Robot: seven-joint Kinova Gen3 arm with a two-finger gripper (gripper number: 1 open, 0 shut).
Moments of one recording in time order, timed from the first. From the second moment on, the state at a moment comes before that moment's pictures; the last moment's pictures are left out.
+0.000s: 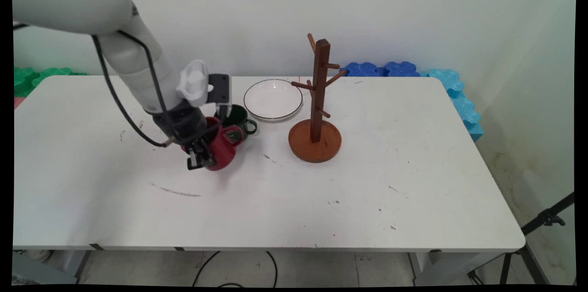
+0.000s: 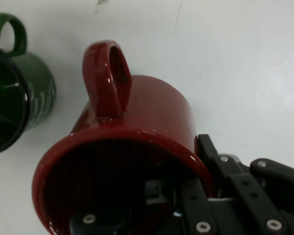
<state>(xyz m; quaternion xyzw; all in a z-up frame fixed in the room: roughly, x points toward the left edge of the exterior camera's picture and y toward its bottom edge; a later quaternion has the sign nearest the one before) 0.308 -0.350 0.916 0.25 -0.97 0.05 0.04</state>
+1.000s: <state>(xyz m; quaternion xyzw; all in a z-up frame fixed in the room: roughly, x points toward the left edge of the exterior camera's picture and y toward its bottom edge) 0.279 -0.366 0.865 0.24 -0.97 0.05 0.03</state>
